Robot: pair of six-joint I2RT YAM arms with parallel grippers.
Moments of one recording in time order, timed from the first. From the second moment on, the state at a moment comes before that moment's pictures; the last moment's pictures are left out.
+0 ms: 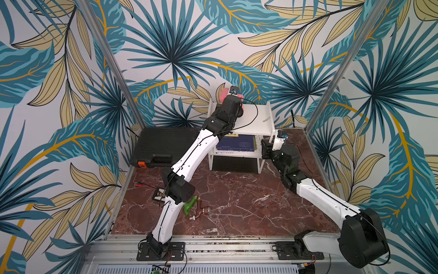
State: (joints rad) left arm -0.60 2.24 2.57 -0.64 -0.63 0.02; right arm 0.33 1.31 0.83 0.33 0.15 0.24
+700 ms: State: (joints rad) left arm -0.86 2.37 2.63 -0.34 -0.45 0.17; right arm 0.33 1.32 0.84 0.33 0.14 0.30
